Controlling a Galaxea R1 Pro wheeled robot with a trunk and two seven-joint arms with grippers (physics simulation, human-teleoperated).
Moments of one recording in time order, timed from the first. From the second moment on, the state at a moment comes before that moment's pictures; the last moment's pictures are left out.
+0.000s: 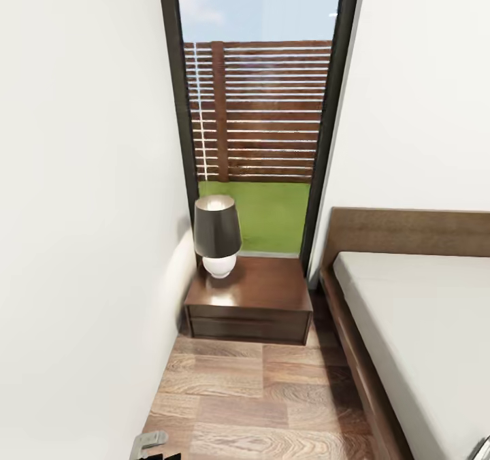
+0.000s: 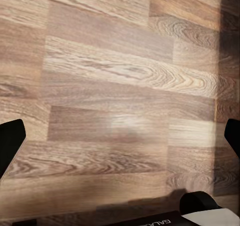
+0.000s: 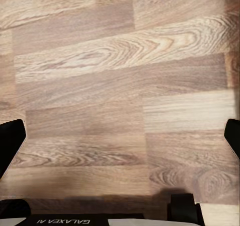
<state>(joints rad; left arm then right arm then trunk) -0.46 0.10 0.18 -0.02 0.04 -0.08 -0.47 -0.44 -0.12 -0.20 0.07 -0.07 -0.17 0.35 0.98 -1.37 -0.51</state>
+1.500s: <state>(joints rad) -0.46 0.10 0.18 -0.02 0.04 -0.08 -0.47 -0.44 -0.12 -0.20 0.07 -0.07 -0.18 0.35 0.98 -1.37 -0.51</state>
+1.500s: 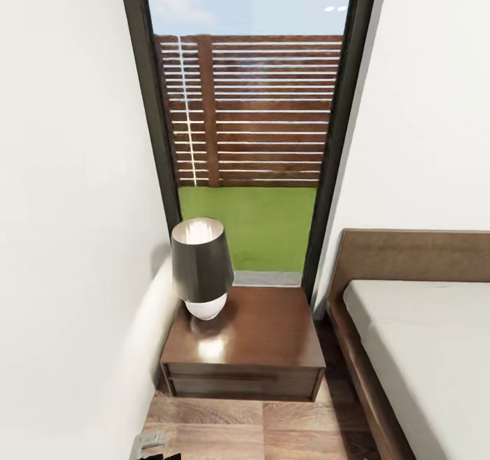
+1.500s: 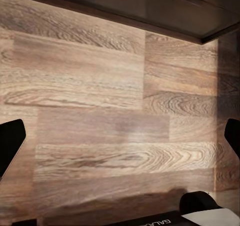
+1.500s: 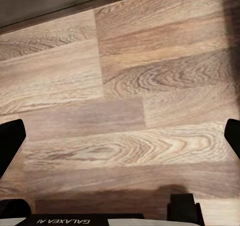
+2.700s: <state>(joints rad) -0.46 0.10 0.18 -0.02 0.04 -0.08 -0.47 -0.44 -0.13 -0.20 0.07 -0.07 -0.17 0.35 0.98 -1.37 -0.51</state>
